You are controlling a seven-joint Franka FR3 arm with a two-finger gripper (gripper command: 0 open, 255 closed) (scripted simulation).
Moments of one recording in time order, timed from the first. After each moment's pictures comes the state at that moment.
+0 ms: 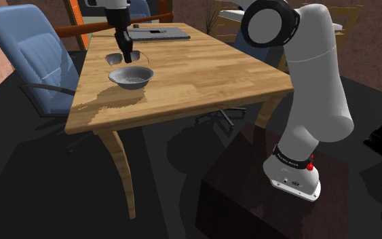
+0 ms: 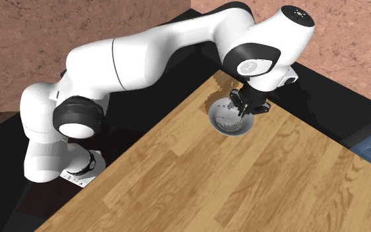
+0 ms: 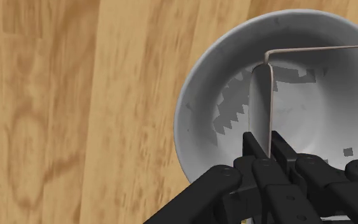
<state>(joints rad) 0.40 0.54 -0.10 -0.98 0.04 1.48 -0.94</state>
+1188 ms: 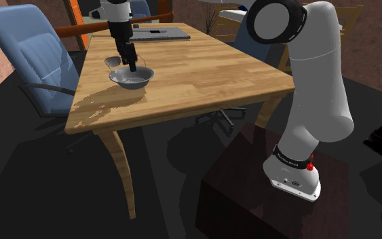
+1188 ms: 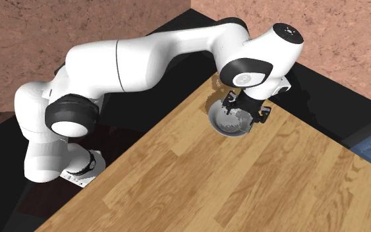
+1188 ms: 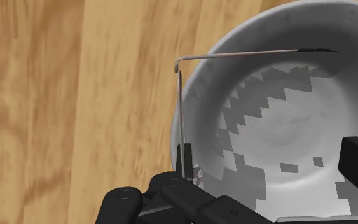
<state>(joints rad) 0.41 0.49 -0.10 -1.14 0.04 1.60 -0.94</state>
